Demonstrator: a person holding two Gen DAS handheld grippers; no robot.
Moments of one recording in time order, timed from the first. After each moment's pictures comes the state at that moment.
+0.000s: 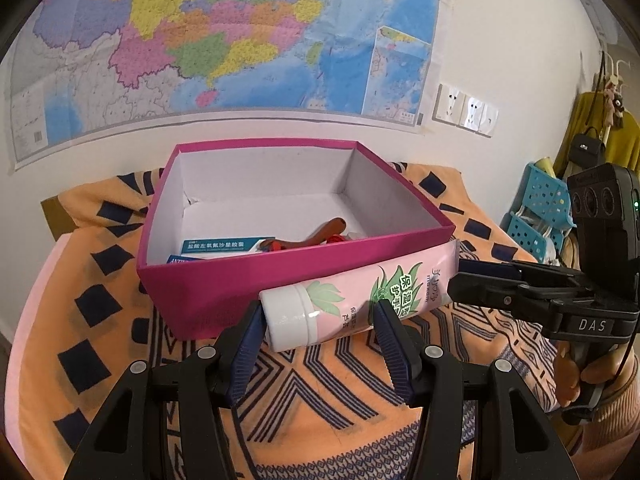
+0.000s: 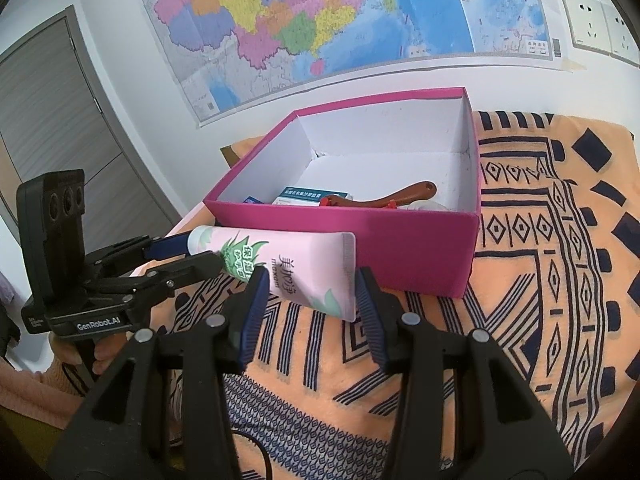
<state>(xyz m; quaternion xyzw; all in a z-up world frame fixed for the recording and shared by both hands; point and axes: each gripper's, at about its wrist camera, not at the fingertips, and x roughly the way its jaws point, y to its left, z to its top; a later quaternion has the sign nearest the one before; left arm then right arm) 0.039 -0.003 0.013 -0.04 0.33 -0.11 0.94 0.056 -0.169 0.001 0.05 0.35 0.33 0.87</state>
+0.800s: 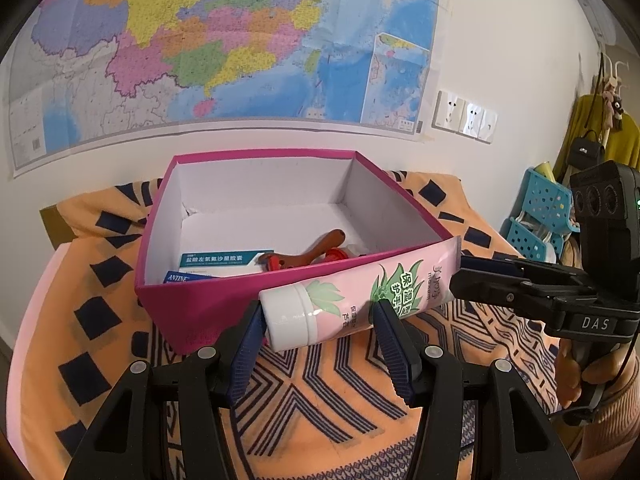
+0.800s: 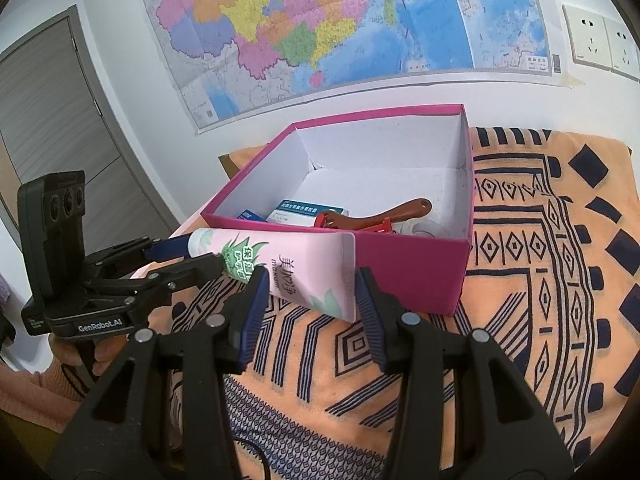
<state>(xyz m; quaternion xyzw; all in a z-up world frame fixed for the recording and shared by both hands) 0.043 -0.004 0.017 -0.04 0.32 -0.11 0.94 0.063 -0.171 0.011 0.04 0.34 0.33 0.88</state>
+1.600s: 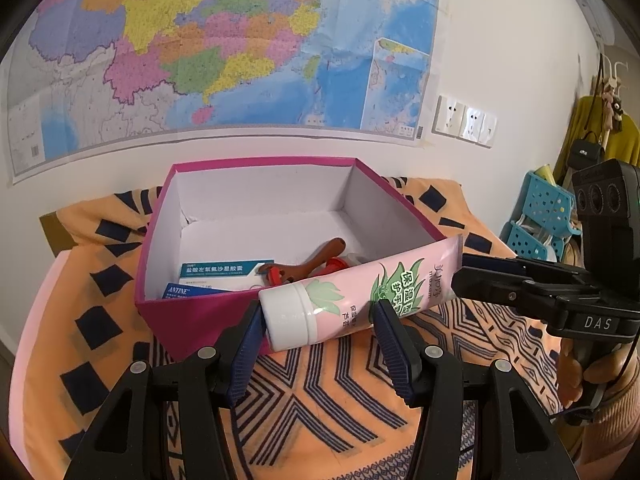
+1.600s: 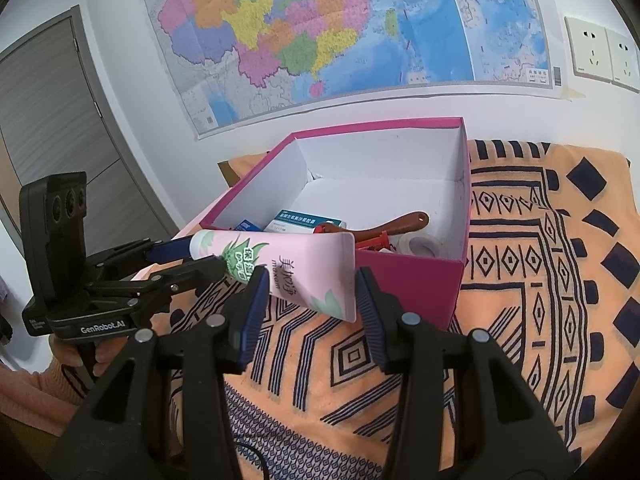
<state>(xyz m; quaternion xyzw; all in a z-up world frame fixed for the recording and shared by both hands) 0.051 -0.006 0.025 -0.03 0.31 -0.11 0.94 0.066 -0.173 0.018 0.03 0.33 0.33 0.88</state>
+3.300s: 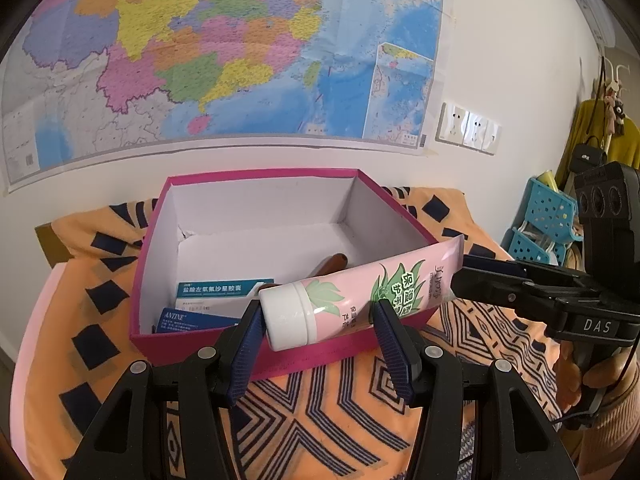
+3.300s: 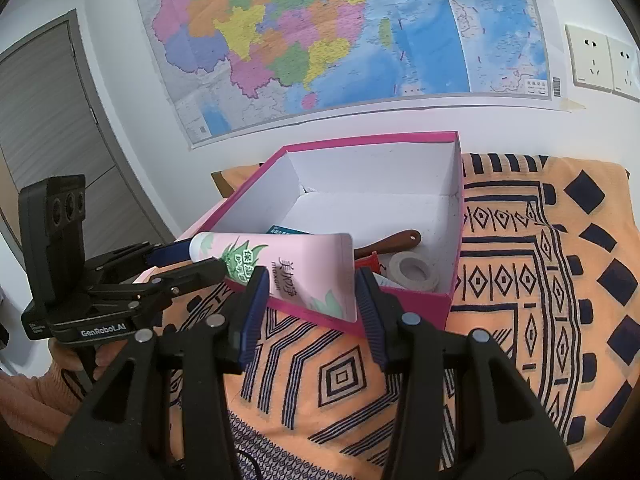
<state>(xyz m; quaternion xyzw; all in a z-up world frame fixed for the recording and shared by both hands) 0.070 -0.006 0.032 -0.03 0.31 -0.11 0.95 0.083 -0.174 0.025 0.04 0.32 0.33 0.89</state>
